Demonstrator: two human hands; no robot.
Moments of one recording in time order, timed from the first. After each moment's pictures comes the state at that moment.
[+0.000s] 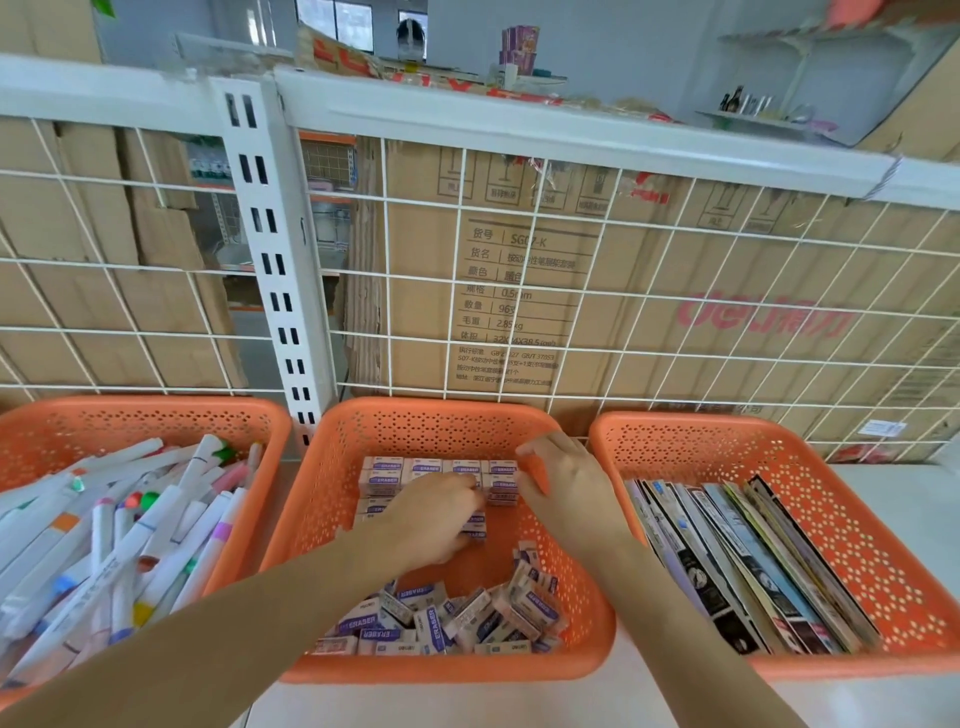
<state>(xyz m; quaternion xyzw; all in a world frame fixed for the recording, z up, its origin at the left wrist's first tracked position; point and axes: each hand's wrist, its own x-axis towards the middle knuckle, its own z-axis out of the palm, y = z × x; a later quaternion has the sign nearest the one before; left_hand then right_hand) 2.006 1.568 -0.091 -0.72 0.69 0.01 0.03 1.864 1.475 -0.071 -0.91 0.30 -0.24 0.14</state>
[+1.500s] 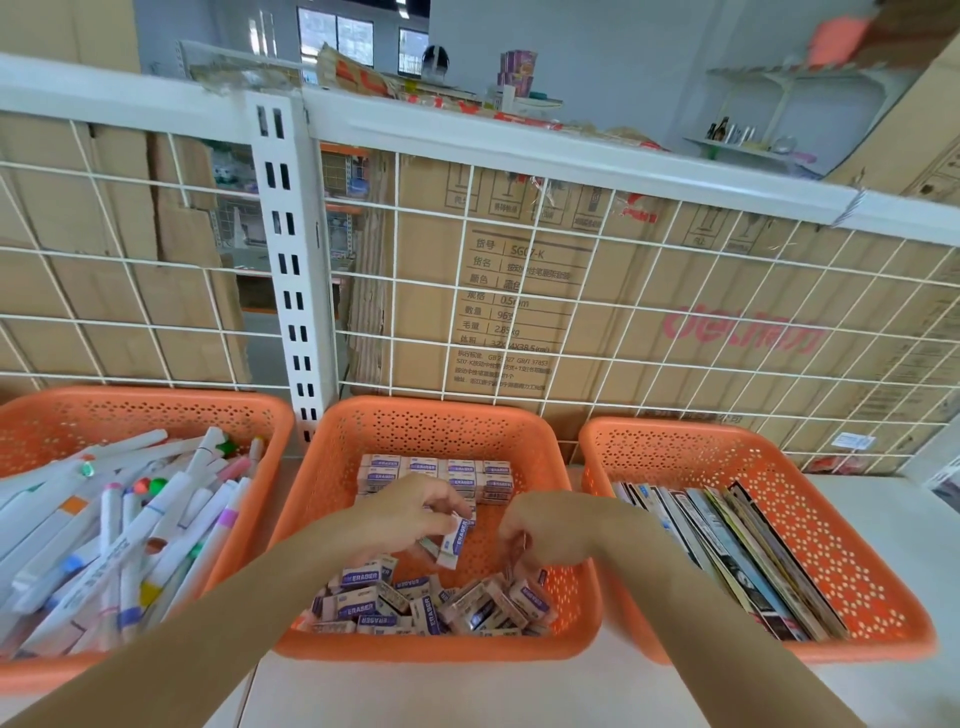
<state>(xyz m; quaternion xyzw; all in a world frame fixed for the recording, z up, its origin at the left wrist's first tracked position) 2.008 1.609 -0.063 -0.70 0.46 0.43 -0.33 1.866 1.492 -0.026 -0.95 0.13 0.25 0.16</state>
